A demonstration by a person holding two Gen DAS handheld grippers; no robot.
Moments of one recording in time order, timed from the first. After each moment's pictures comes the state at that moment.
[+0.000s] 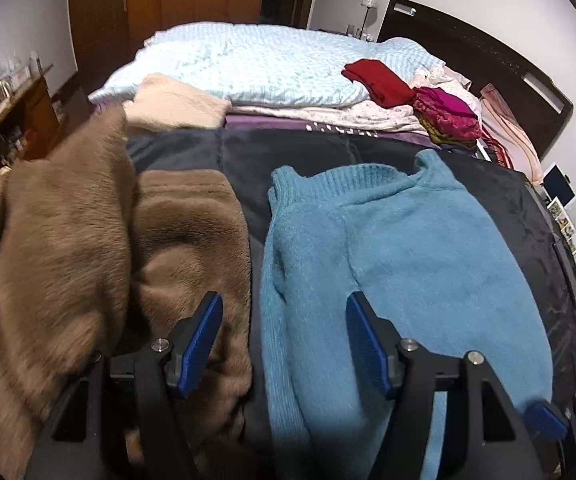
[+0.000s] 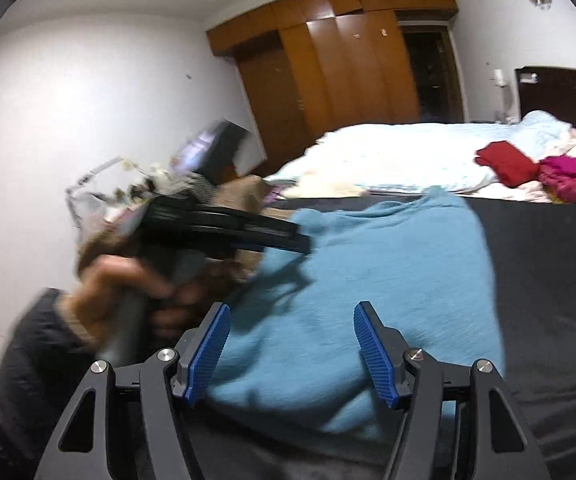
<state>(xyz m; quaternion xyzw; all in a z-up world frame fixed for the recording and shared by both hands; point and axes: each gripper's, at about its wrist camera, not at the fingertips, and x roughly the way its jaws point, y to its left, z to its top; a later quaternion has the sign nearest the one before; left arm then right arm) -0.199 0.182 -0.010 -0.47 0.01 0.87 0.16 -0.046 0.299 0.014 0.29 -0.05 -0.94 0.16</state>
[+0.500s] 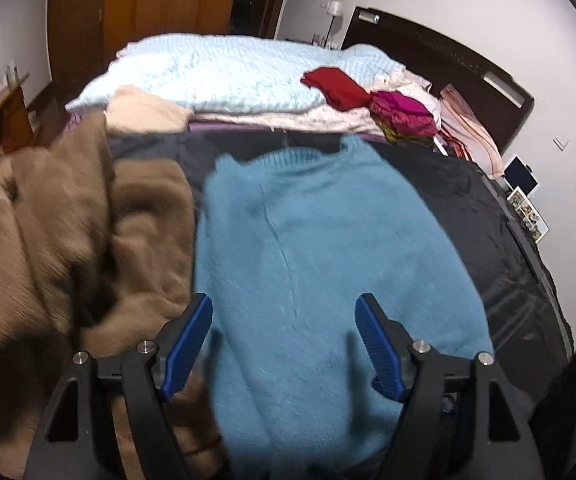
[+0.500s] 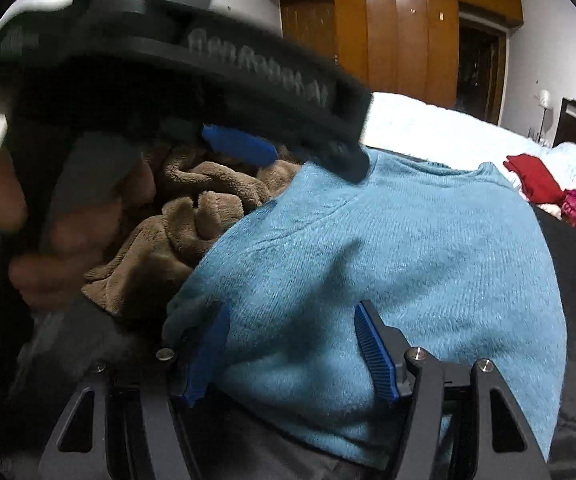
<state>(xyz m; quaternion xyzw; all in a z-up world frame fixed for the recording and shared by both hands) -0.145 0.190 0.001 -0.47 0.00 0.86 0.22 -0.039 0.261 -0.018 0.36 0.03 -0.91 0.21</state>
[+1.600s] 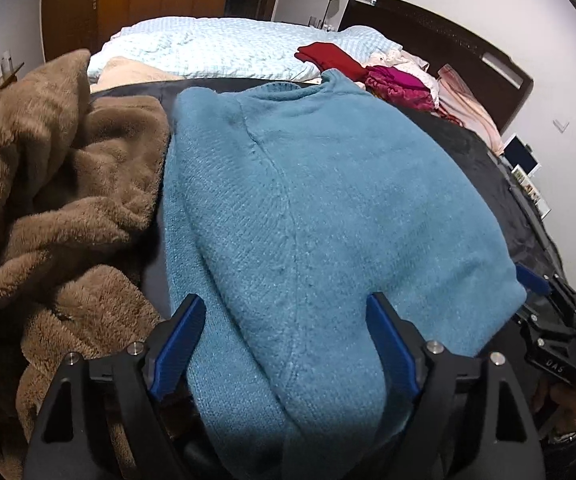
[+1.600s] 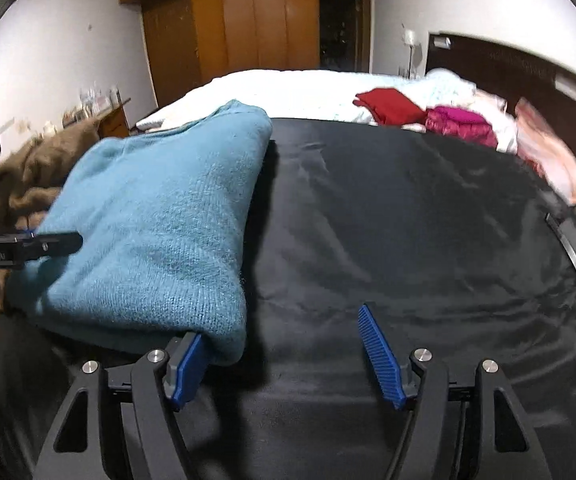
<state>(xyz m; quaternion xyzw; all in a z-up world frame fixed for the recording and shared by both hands) -0.107 0.204 -0.044 -0.48 -0.01 0.85 0.23 -0.016 0.429 -0.036 0.40 -0.01 -0.92 -0.02</state>
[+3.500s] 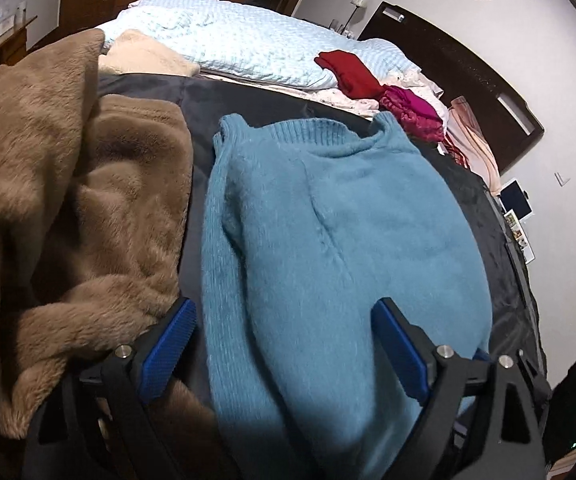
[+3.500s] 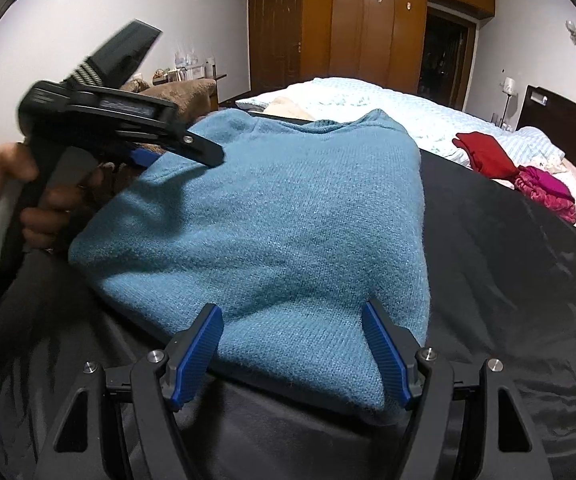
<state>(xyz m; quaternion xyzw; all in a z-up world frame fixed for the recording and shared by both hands) -0.168 0.188 -0.035 -0.51 -0.09 0.82 0.23 -0.030 0.358 -0.040 0.38 0.07 -0.91 0.14</state>
